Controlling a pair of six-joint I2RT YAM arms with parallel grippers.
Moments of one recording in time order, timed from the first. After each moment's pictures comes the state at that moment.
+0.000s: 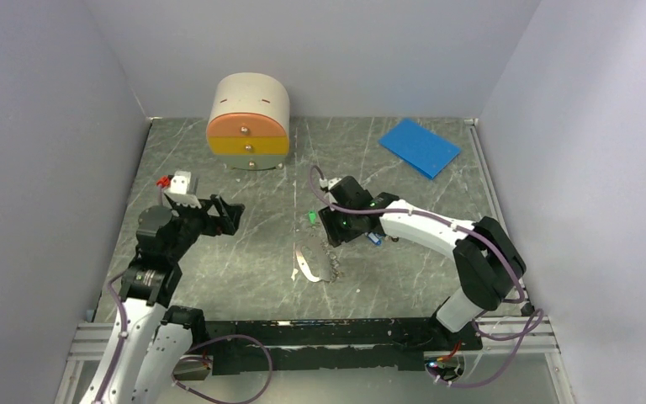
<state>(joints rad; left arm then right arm) -0.15 0.52 0.61 -0.26 0.20 -0.26 0.76 1.60 1.05 -0.47 -0.02 0.25</state>
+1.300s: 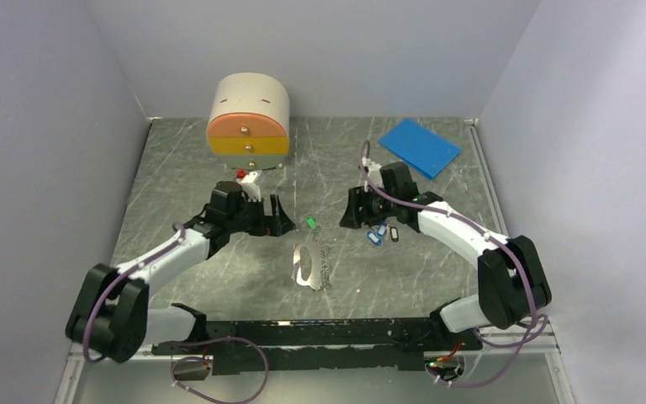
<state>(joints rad) -0.40 1.21 0.61 -0.01 0.38 -0.44 0.48 1.42 0.87 -0.28 -0.44 0.25</state>
